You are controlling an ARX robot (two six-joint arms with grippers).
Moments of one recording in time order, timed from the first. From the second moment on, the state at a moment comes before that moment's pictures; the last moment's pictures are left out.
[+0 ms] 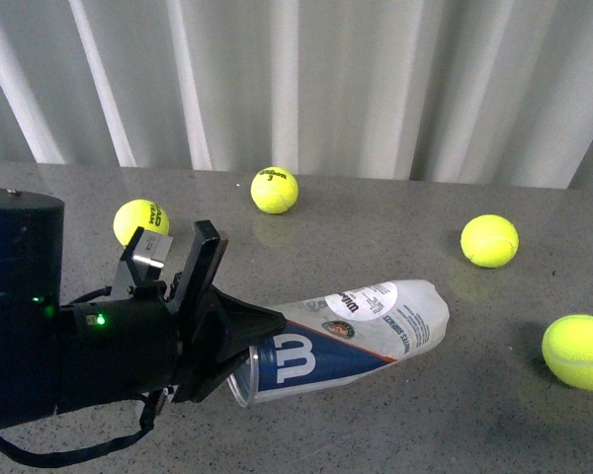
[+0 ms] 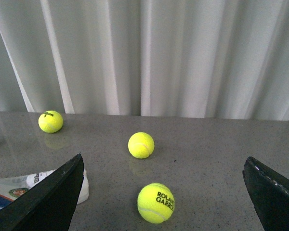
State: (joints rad) left arm -0.30 2.04 0.61 1.01 0.60 -1.11; right arm 0.00 0.00 0.00 0.00 0.00 0.00
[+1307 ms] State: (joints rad) left arm -0.47 1.75 1.33 -0.73 -0.08 0.45; right arm 0.00 0.00 0.00 0.00 0.00 0.00
